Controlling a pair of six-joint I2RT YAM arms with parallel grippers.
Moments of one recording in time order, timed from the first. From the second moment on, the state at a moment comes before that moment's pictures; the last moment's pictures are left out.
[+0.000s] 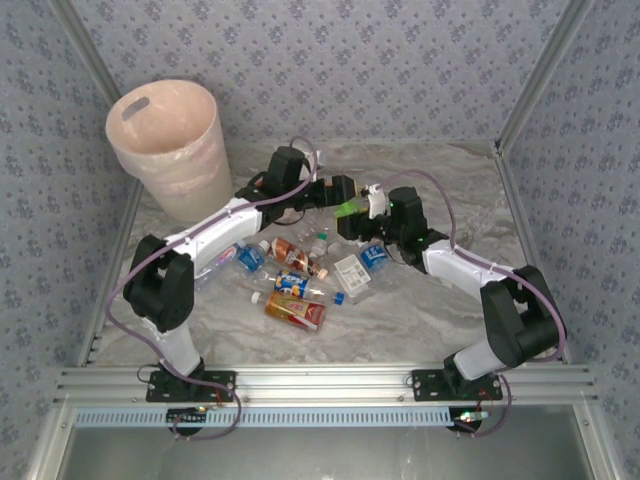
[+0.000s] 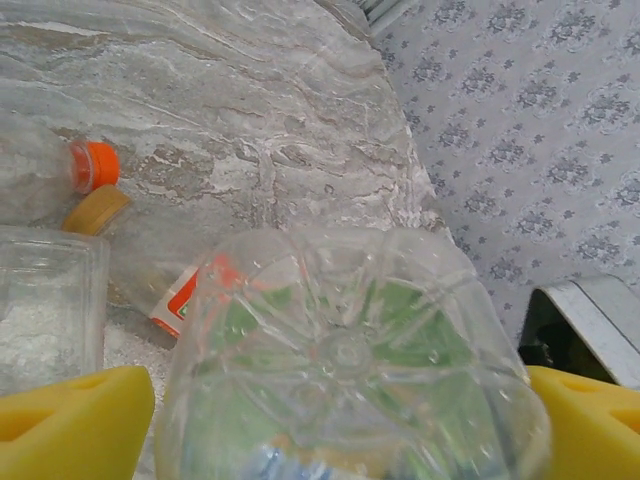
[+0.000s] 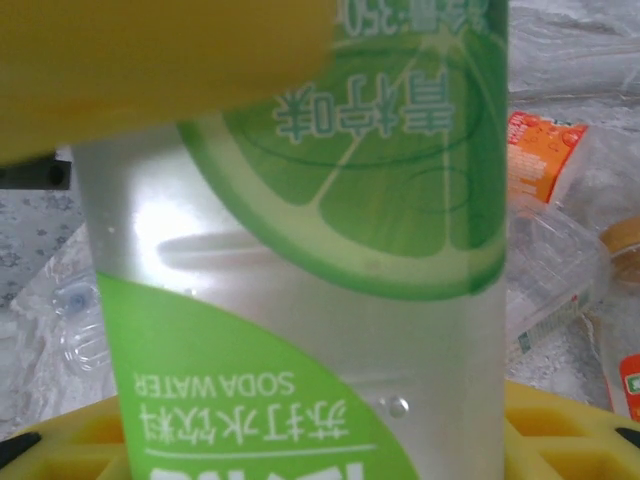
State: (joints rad) left arm -0.63 1.78 1.43 -0.16 0.38 -0.68; right arm 0.44 1.49 0.83 0.24 -0.49 0.28
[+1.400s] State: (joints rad) left arm -0.61 1.80 1.48 -0.19 0.35 -0.69; right arm 0.28 1.17 0.70 0.10 -0.57 0.20
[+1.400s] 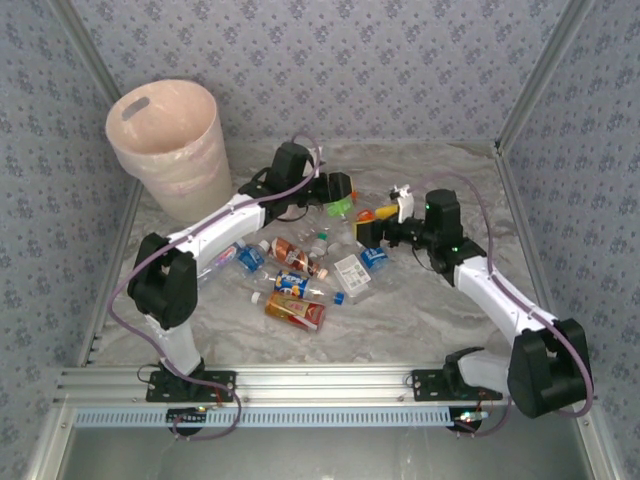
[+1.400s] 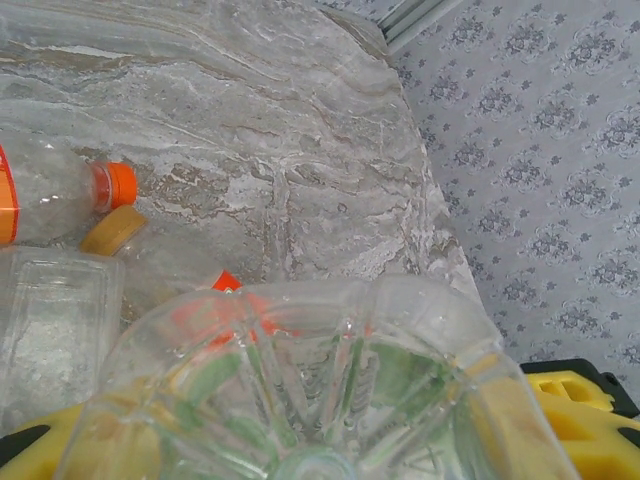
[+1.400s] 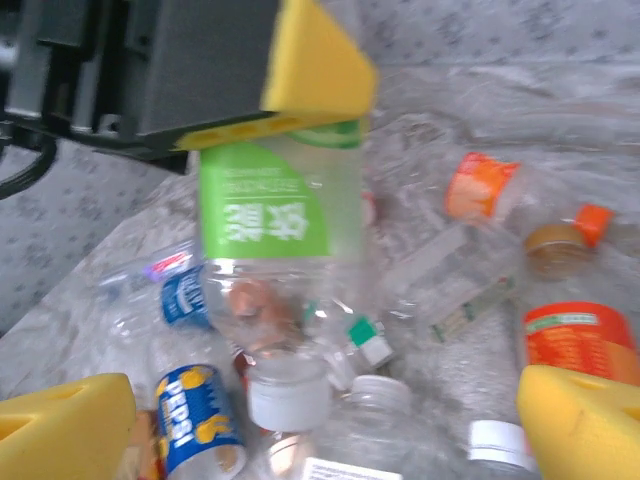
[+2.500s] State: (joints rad) left arm -0.23 1.57 1.69 -0.32 0.13 -0.42; right arm 0.20 1.14 0.69 0.12 -0.23 0.39
